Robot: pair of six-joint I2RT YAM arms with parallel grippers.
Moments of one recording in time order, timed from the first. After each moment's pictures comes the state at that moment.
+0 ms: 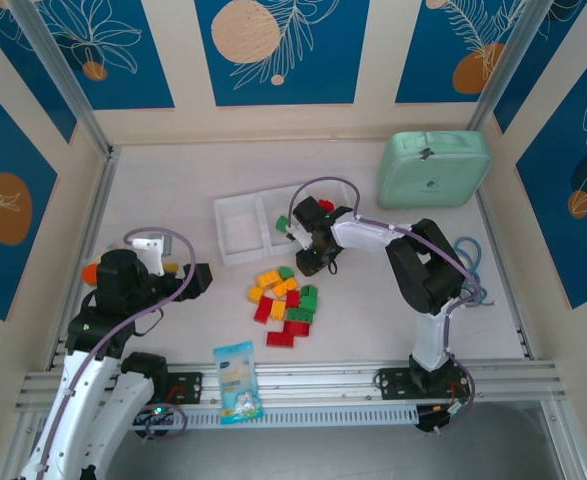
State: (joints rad) left arm -0.18 0.53 0.67 -0.72 0.37 -0.33; right arm 0.65 1.92 1.26 -0.70 -0.08 -0.05
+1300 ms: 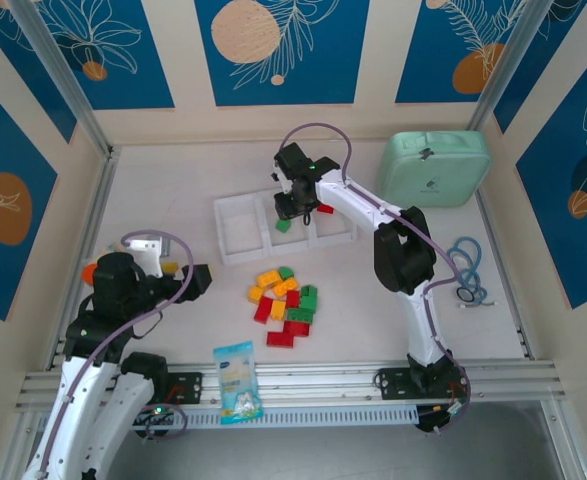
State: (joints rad) left arm -0.18 0.50 0.67 -0.71 0.38 -0.33; right arm 0.61 2.17 1.93 -0.92 -0.04 0.18
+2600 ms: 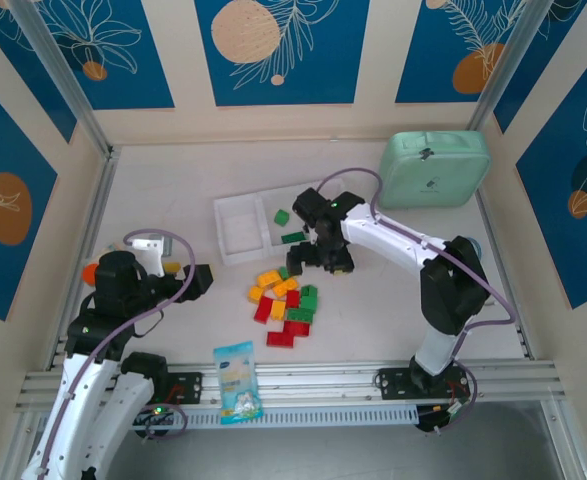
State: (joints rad) left arm -0.18 0.51 0.67 -0.70 0.40 -0.33; right arm 0.73 1.74 1.38 -1.13 -0.16 0.60
